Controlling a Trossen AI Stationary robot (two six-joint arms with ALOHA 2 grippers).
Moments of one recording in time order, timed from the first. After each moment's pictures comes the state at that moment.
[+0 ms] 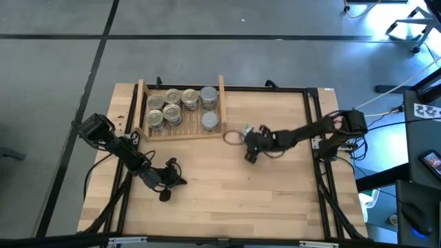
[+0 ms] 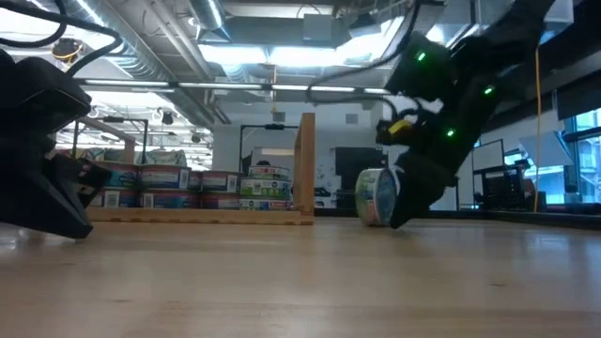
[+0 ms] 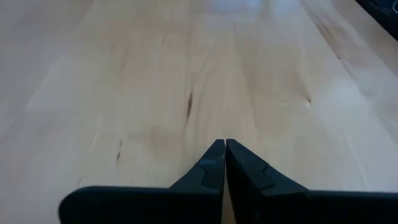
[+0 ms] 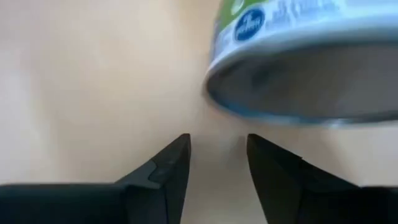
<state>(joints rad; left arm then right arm) -0.68 1.66 0.18 0.85 -0.49 -0.51 0.00 1.65 0.73 -0.12 0.31 0.37</state>
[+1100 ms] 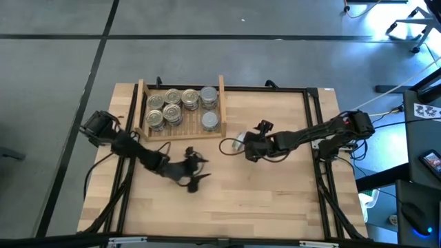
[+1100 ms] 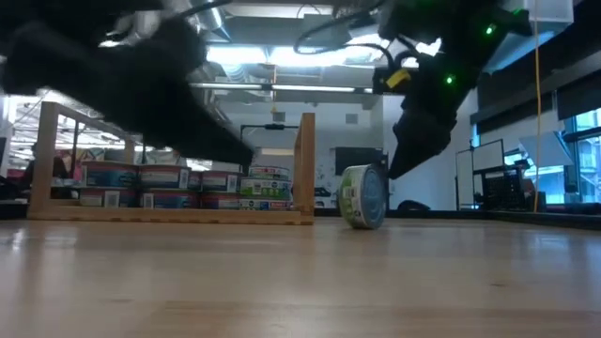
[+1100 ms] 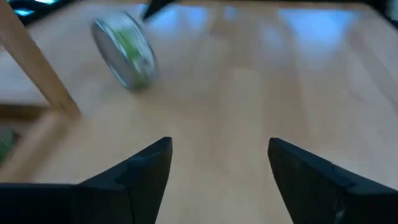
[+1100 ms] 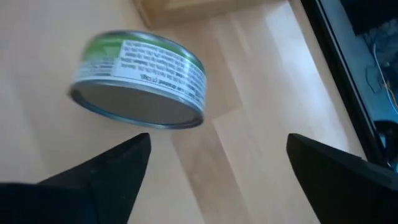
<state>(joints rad) -0.43 1.67 0.48 0.68 -0.58 -0.28 0.14 1.59 0.98 -0.58 0.63 0.32</state>
